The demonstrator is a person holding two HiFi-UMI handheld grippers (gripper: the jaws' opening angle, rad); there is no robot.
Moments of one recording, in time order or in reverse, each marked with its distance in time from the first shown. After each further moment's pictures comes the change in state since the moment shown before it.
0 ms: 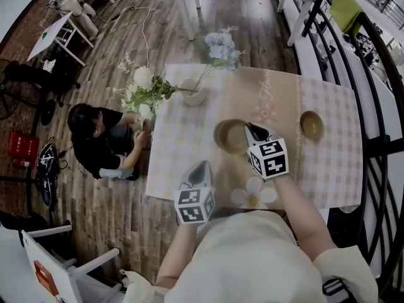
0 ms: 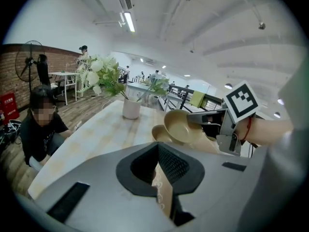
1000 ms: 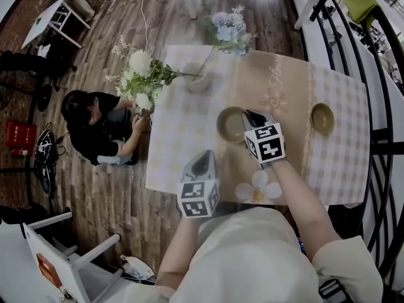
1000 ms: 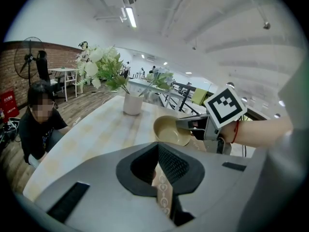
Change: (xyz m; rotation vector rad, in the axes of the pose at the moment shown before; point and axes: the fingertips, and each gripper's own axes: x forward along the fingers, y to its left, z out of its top) left arm 0.018 0.010 -0.003 -0.022 0.040 0.000; right arm 0.061 0.008 -0.027 0.000 0.123 0.029
